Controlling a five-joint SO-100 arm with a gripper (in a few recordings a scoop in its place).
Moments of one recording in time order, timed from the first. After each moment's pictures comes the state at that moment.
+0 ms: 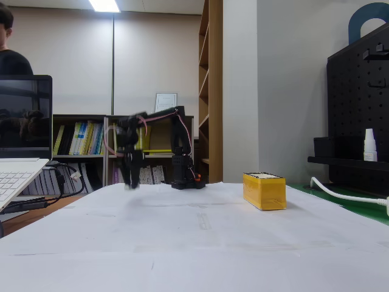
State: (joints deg) arm 50.1 88.1 100.4 95.1 -89.6
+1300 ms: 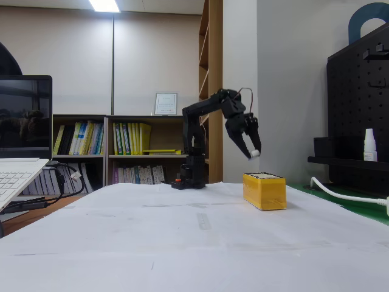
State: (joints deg) arm -31.0 77.3 87.4 70.4 -57.7
